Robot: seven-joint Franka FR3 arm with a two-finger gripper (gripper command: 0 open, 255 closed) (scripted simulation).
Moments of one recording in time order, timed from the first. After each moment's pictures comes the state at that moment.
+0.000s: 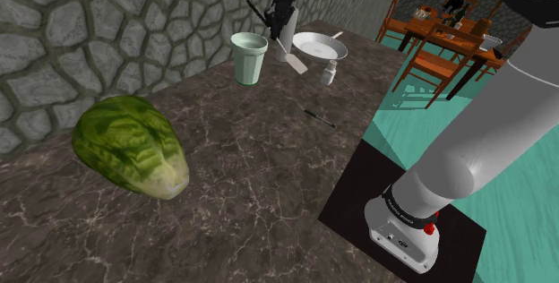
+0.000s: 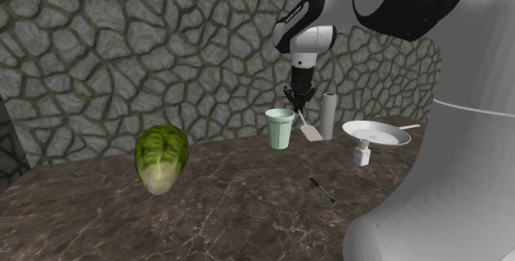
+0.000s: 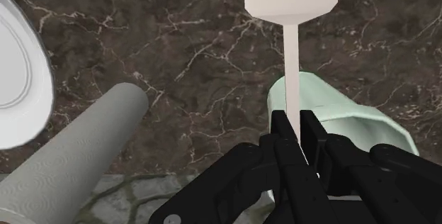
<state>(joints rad) -0.14 0.06 0.16 -1.82 0.00 1.94 -0.20</state>
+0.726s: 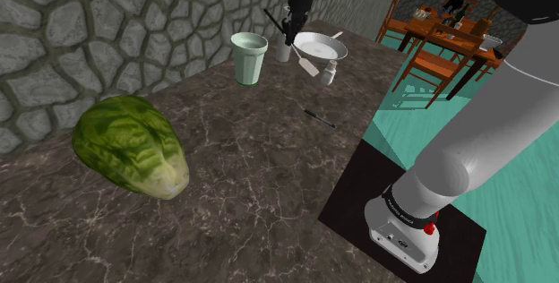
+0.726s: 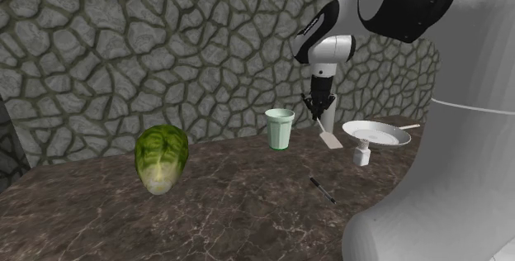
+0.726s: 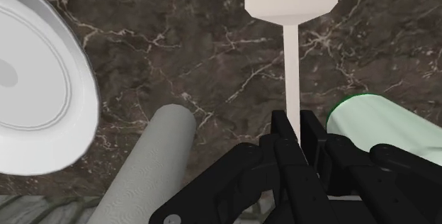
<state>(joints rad) -0.21 0.08 0.10 -1.87 0.02 2.02 -0.34</state>
